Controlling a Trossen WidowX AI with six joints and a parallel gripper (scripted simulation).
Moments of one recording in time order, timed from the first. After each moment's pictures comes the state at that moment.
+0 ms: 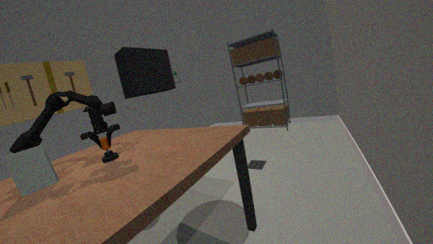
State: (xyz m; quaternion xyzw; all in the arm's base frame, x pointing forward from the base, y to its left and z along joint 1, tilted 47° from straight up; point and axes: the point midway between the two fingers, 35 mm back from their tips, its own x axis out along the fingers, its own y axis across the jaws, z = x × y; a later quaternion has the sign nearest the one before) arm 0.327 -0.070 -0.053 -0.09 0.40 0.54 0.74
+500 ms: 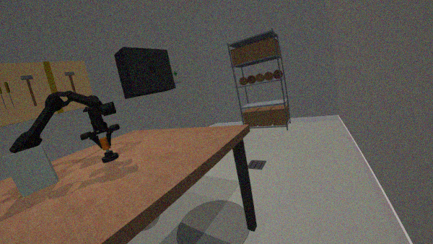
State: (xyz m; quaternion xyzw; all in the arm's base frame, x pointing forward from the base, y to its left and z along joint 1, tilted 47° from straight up) arm 0.326 -0.069 -0.053 -0.09 0.40 0.54 0.74
